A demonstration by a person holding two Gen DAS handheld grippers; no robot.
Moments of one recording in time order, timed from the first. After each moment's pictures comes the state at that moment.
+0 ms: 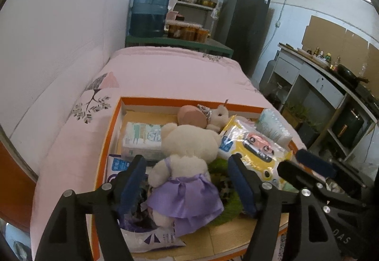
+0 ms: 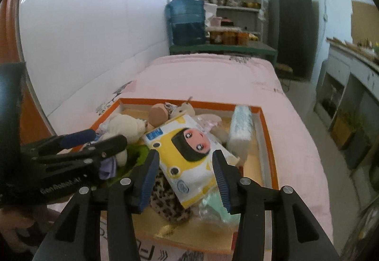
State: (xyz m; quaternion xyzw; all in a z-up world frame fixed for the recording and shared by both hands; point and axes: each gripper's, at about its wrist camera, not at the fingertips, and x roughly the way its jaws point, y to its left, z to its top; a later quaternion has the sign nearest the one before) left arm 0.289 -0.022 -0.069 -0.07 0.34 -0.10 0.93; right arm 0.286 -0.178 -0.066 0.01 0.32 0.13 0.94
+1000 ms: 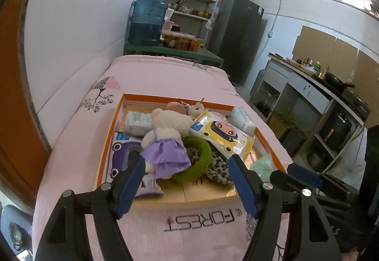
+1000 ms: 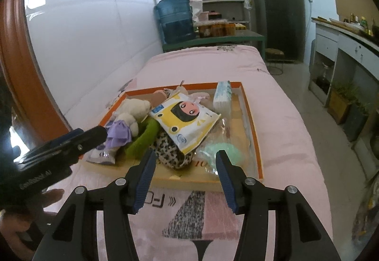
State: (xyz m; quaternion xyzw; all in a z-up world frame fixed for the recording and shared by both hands) left arm 0.209 -0.024 -0.042 -0.09 0.32 -0.11 0.94; right arm 0.204 -0.201 -0.052 0.05 0.34 0.11 0.93
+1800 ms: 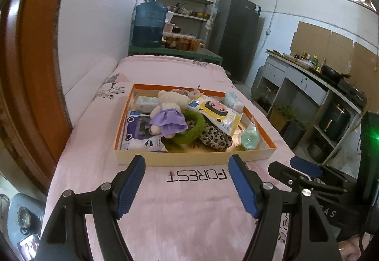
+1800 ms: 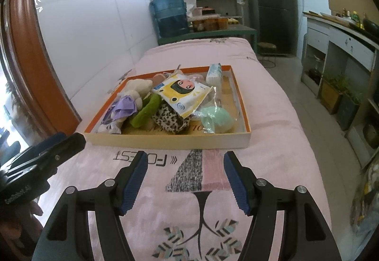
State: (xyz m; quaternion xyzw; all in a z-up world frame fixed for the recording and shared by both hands) left arm 0.130 -0.022 -0.037 -0.07 0.31 -0.10 0.94; right arm 0.143 -0.203 -0.053 0.06 0.35 0.09 0.93
